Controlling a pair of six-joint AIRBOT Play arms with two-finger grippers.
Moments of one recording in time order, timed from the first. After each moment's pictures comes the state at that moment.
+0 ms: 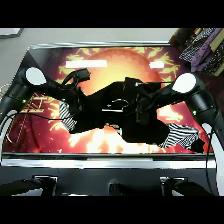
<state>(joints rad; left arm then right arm) -0.33 -1.41 1.49 1.06 -1.37 -0.55 0.28 -1.22 1.32 -0.93 1.38 0.34</state>
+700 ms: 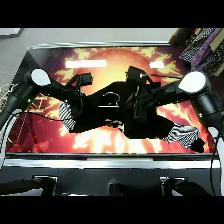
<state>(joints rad) -0.32 -1.44 1.48 1.03 -1.36 -0.44 0.28 -1.17 1.32 -0.82 1.35 0.41</state>
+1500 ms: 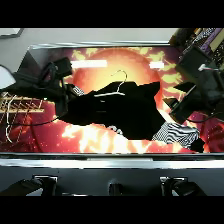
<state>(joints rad) -0.31 -1.17 1.48 1.04 -1.36 -0.51 0.28 -0.76 1.32 -1.49 1.25 0.92</state>
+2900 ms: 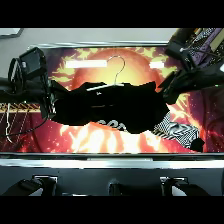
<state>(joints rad) -0.31 -1.03 1.48 1.04 -1.33 -0.53 0.01 -1.22 1.53 -1.01 1.46 0.57</state>
